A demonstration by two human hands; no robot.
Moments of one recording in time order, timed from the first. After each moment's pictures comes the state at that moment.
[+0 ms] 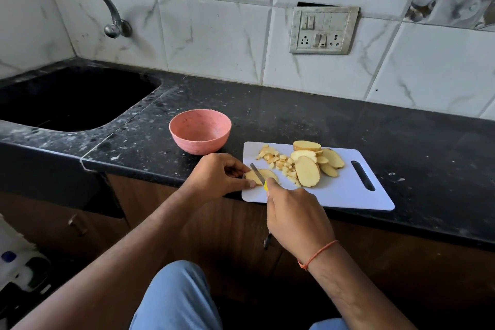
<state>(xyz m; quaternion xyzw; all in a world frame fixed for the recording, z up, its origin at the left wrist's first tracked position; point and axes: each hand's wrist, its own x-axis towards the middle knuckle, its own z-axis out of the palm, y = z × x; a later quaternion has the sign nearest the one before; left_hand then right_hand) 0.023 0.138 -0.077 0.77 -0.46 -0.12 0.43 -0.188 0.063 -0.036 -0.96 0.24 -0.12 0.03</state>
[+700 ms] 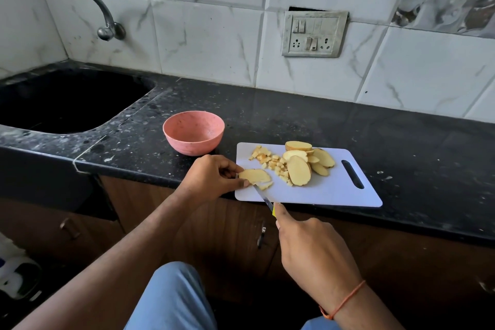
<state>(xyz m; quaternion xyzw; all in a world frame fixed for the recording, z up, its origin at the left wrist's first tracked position) 0.015 0.139 -0.079 0.78 -0.44 -0.10 0.43 -0.254 0.083 -0.029 -0.96 0.26 -0.07 0.04</state>
